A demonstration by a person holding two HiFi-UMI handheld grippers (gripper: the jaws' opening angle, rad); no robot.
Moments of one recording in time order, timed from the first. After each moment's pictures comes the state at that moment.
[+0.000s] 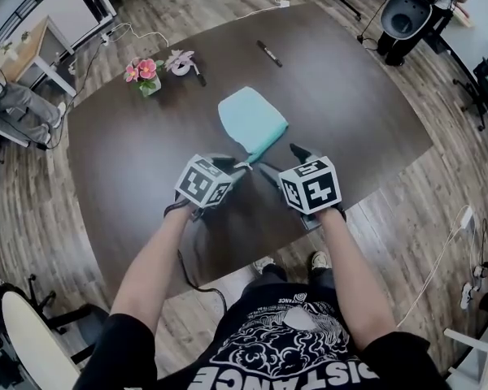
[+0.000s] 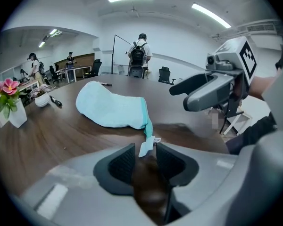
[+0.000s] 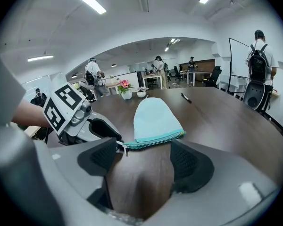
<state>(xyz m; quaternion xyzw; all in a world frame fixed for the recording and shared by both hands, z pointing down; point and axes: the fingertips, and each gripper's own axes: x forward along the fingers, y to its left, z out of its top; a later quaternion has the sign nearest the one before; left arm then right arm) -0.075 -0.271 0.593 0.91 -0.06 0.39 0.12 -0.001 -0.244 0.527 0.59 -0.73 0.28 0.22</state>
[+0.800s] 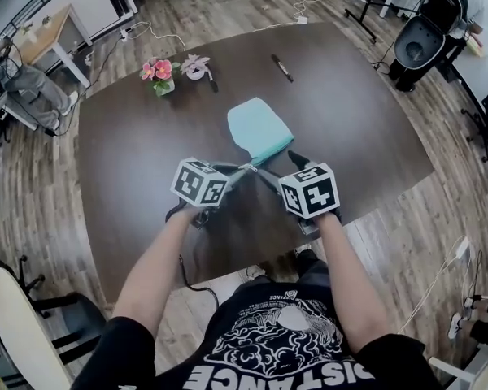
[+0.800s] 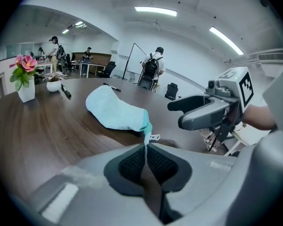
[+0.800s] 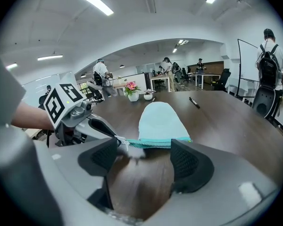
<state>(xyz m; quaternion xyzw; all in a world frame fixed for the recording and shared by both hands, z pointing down) -0.074 -0.273 0.570 0.91 -0.11 0.32 0.23 -0.007 -0.257 0.520 0.55 -0.76 0.26 0.22</state>
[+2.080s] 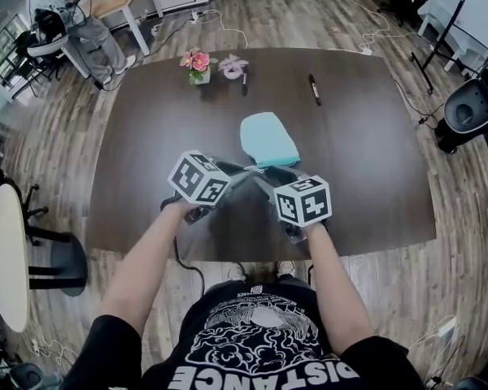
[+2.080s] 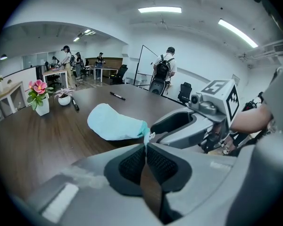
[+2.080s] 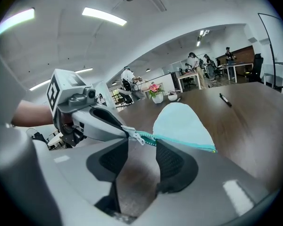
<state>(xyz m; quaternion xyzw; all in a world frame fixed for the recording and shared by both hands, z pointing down) -0.048 -0.260 0.519 0.89 -0.20 0.34 0.21 -0.018 -0.261 0.520 0.38 -0.87 0.28 0.16</state>
